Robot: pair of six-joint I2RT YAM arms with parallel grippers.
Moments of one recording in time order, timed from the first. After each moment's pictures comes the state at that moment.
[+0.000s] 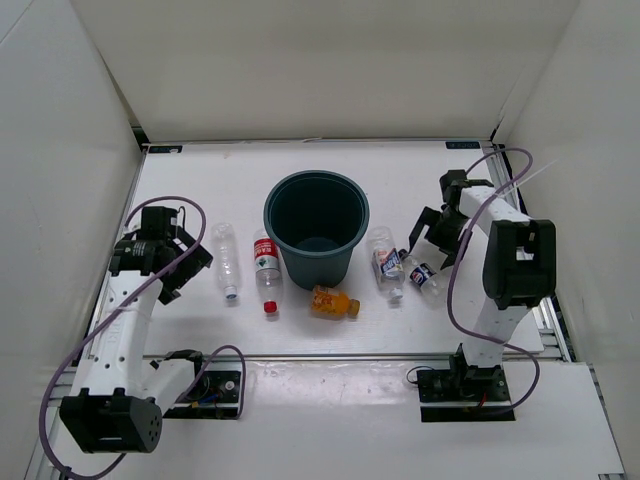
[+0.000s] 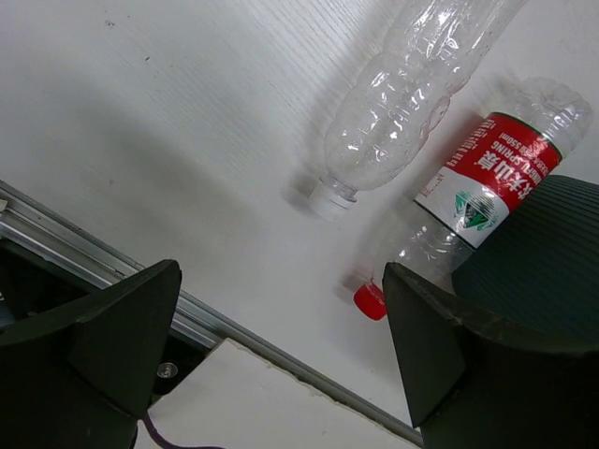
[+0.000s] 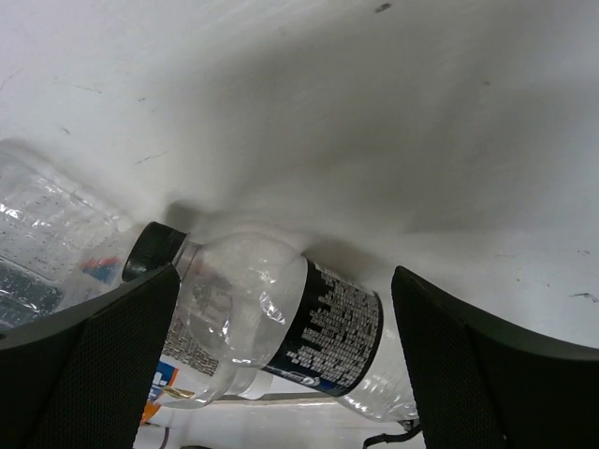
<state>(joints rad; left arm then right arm) 0.00 0.99 1.03 -1.16 -0.17 -0.78 0.07 1.85 1.30 -0.96 -0.10 0.53</state>
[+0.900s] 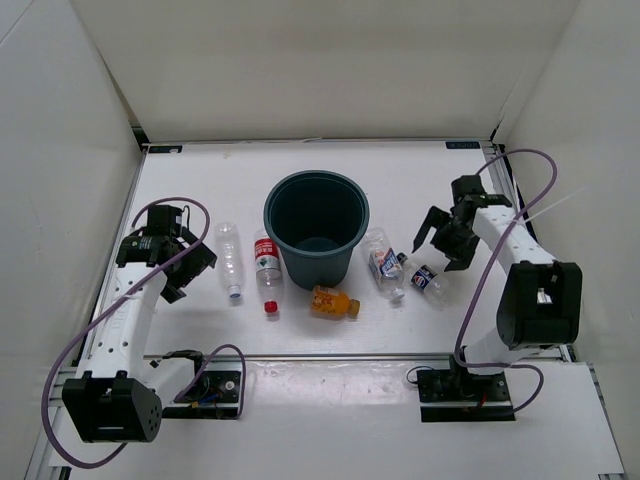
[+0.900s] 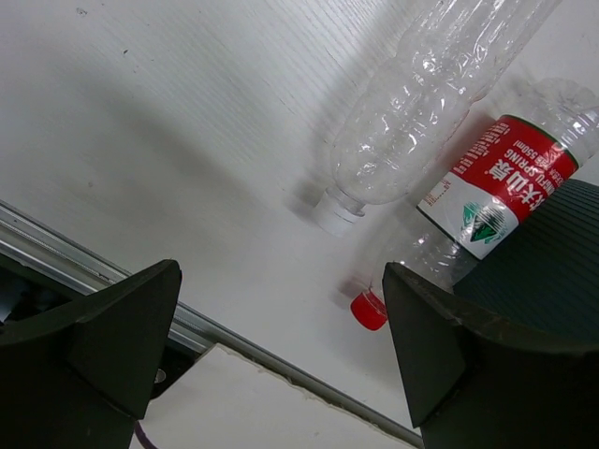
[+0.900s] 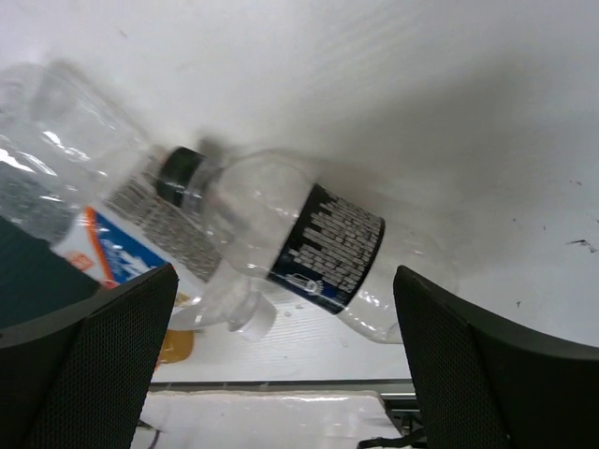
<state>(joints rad) 0.00 1.05 0.99 -1.10 -0.14 -0.79 0.07 1.55 1.14 -0.89 -0.13 0.53</state>
